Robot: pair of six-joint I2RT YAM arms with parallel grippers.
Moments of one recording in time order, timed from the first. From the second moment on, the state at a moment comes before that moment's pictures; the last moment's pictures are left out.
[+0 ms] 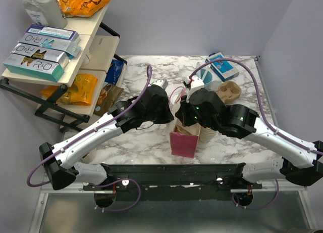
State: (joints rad) left arm -0.94 1.28 1.33 -0.74 -0.08 -0.82; right arm 1.12 1.25 1.49 -0.81 0.37 0.52
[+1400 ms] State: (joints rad) left arm -0.92 1.20 1.23 -0.69 -0.05 -0.86; right arm 1.00 1.49 1.20 -0.69 0.16 0.77
